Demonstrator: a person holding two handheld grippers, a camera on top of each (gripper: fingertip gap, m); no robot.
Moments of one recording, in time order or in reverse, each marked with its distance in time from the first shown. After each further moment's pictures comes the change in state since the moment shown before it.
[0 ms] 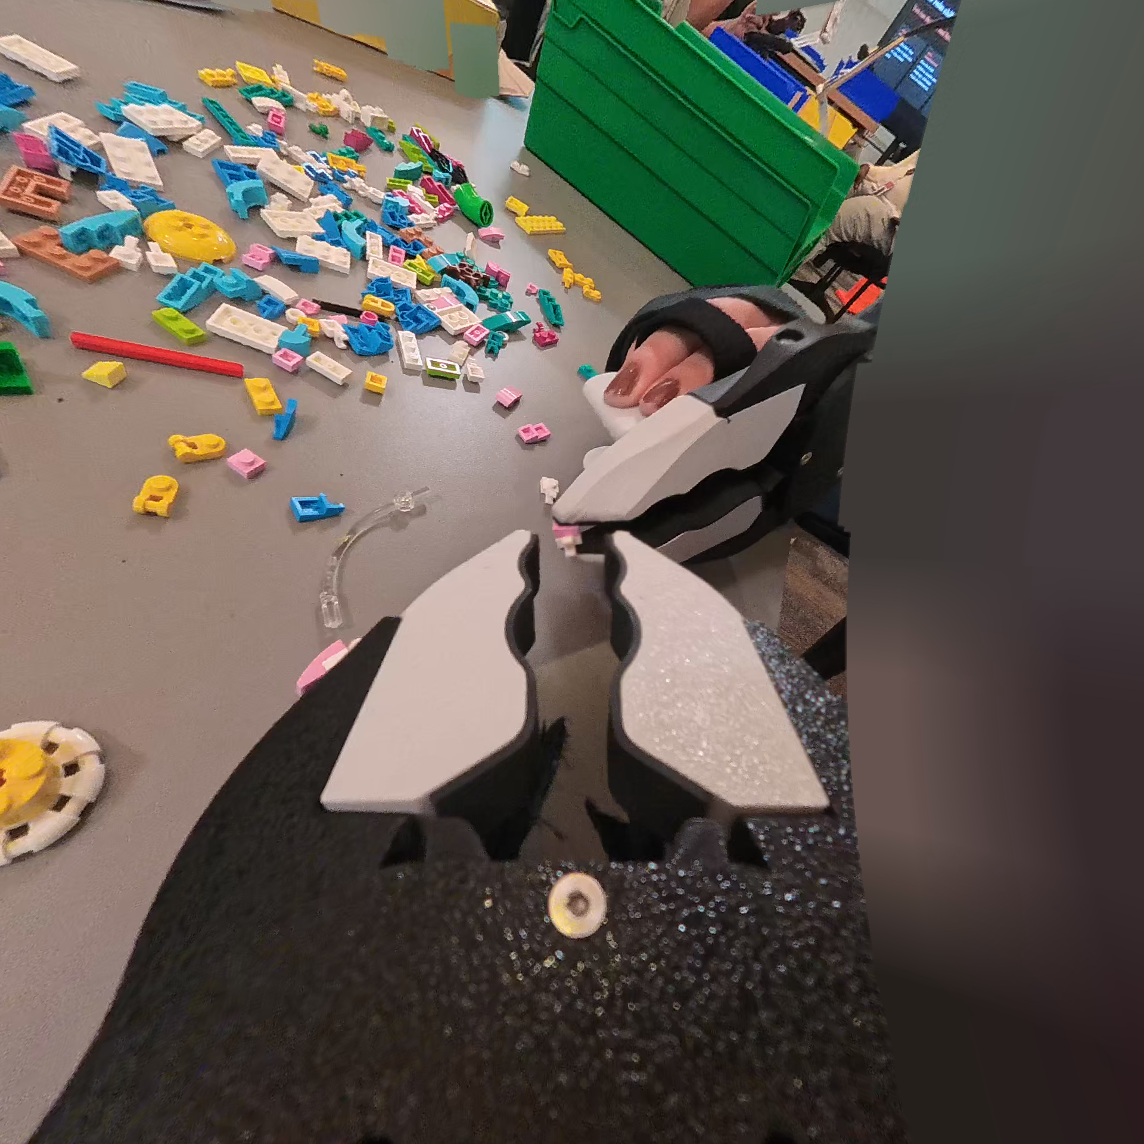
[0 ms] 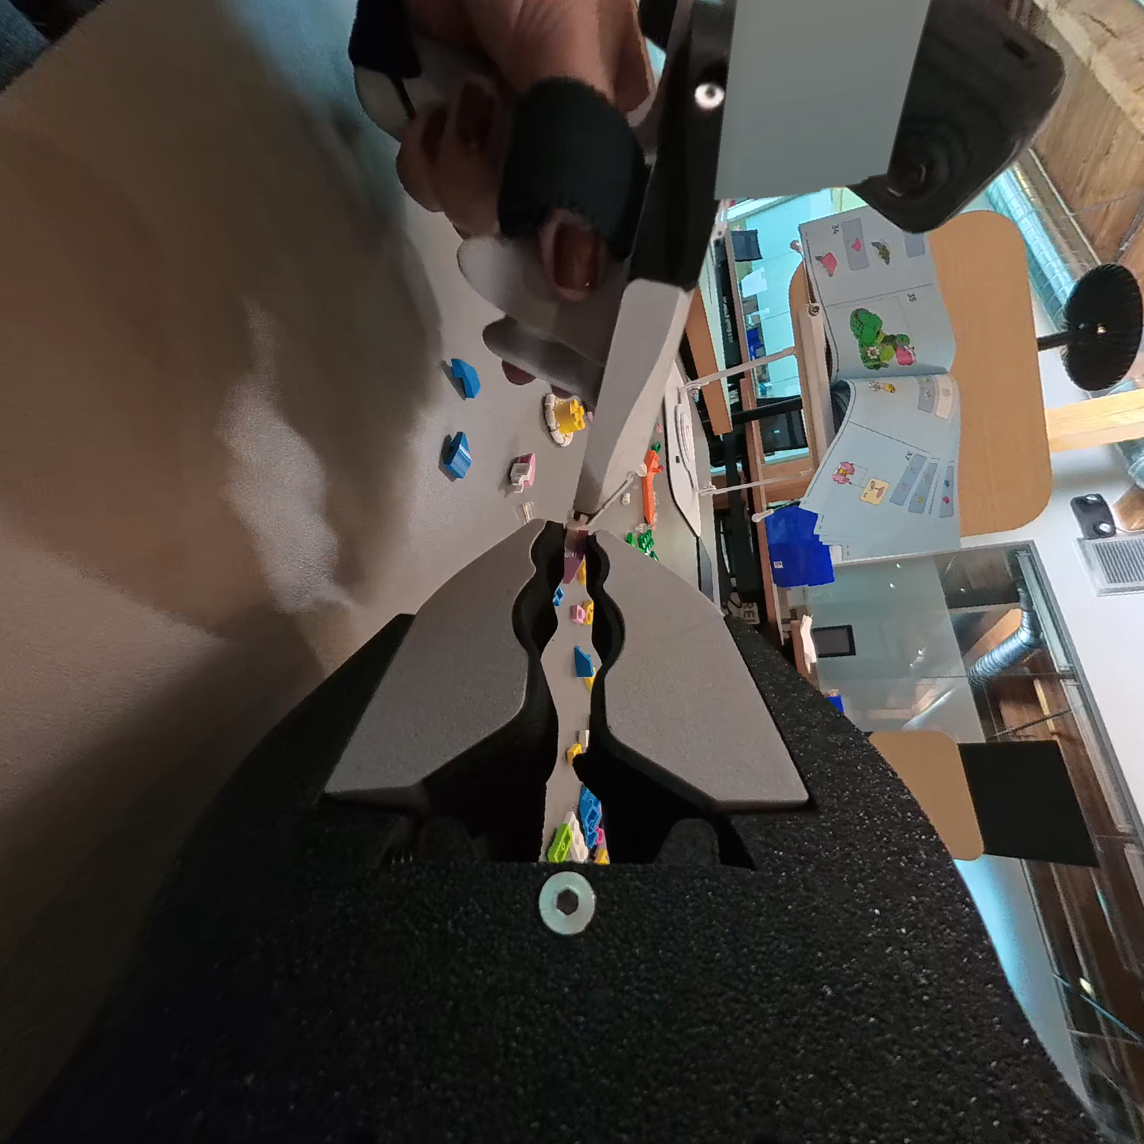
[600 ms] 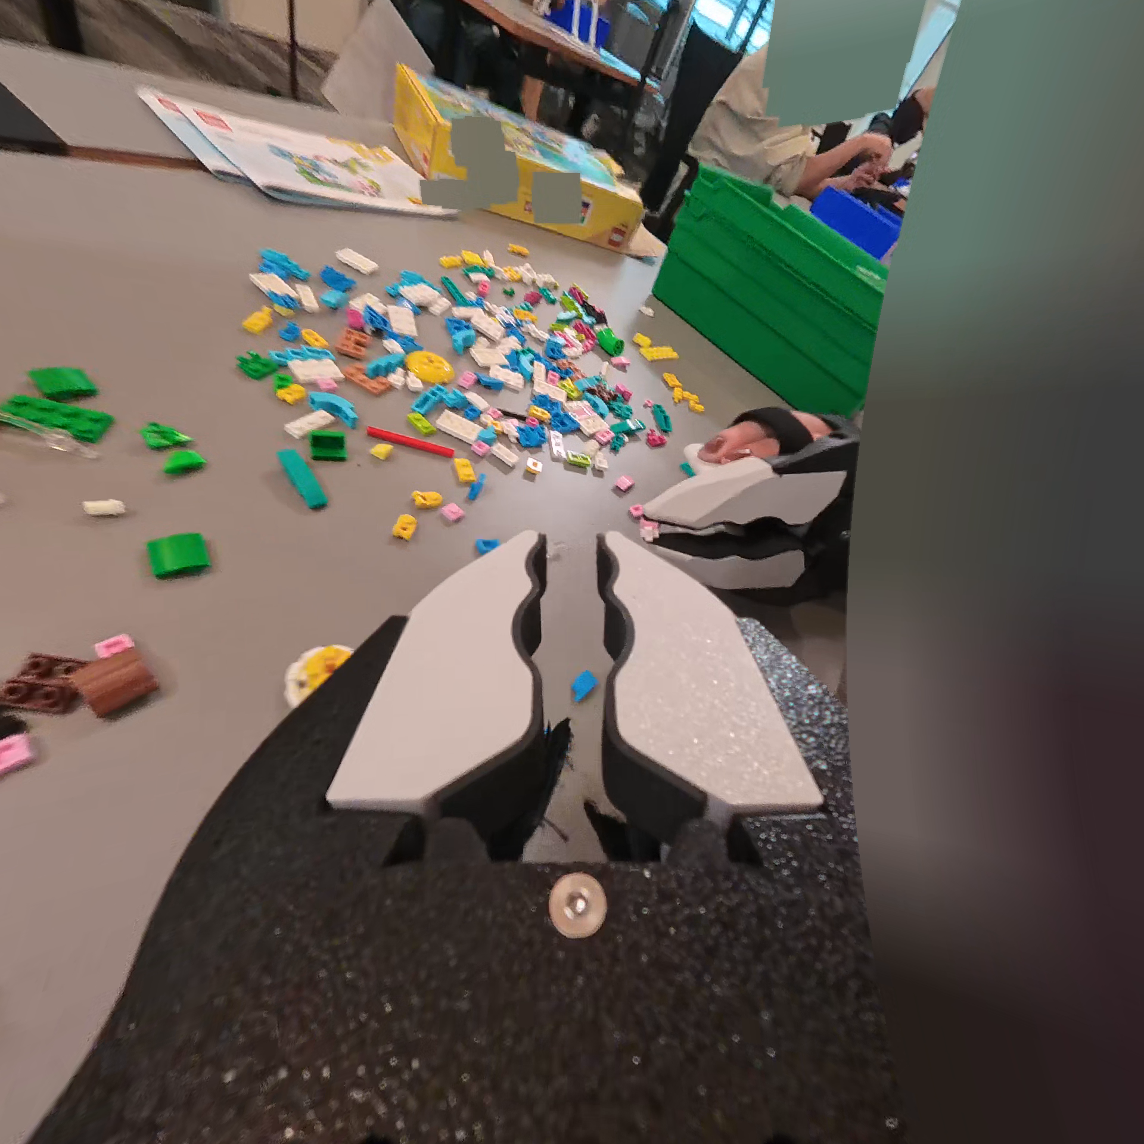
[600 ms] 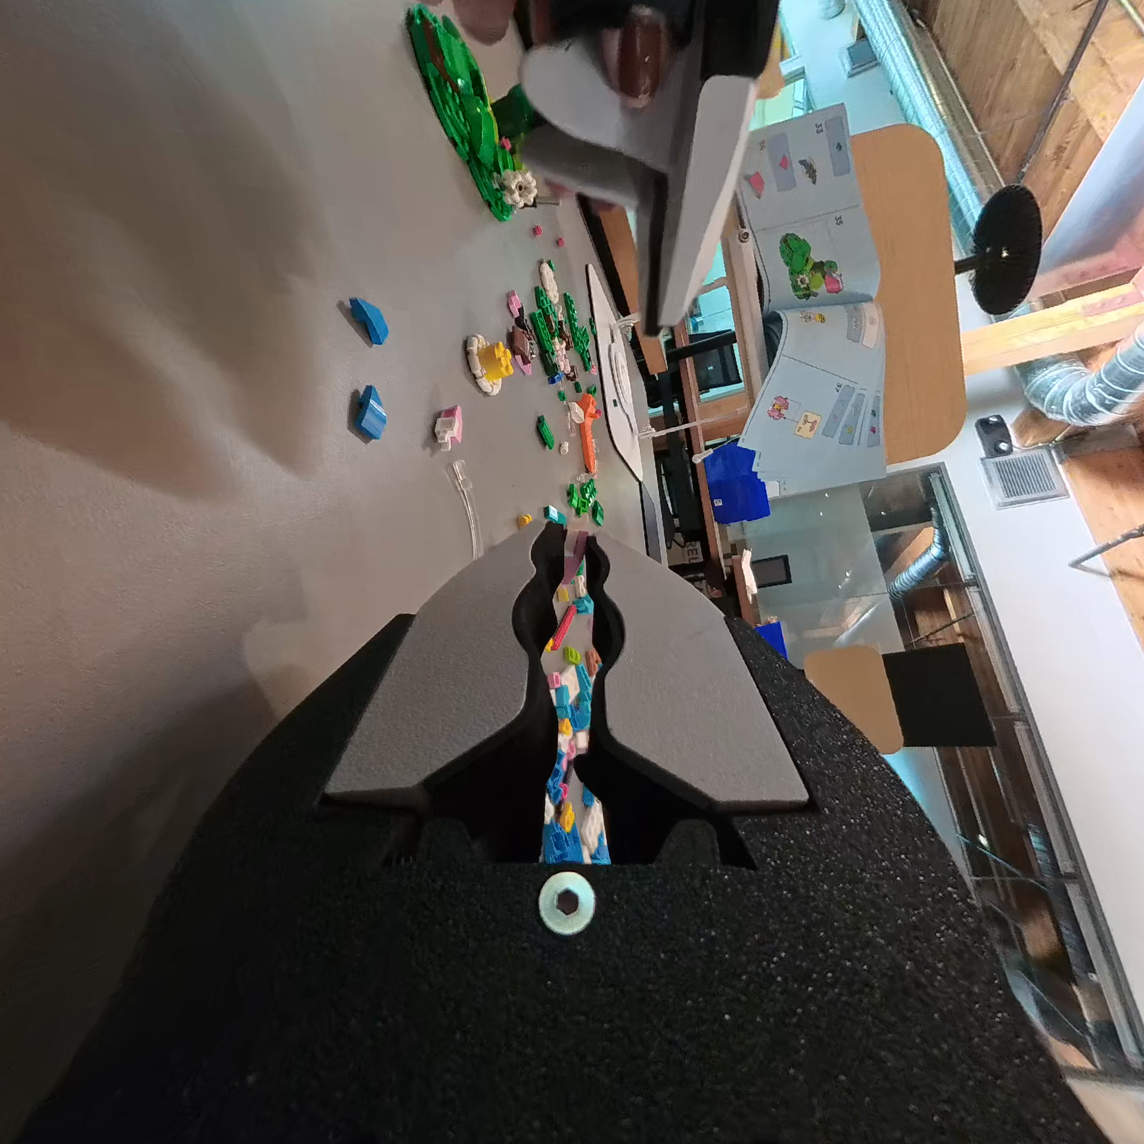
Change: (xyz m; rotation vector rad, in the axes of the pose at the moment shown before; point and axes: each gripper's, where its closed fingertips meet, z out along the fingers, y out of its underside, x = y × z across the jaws) left arm -0.033 -0.038 -0.057 0.159 -0.199 -0.012; right arm 0.019 0.016 0.001 -0.101 0.136 0.012
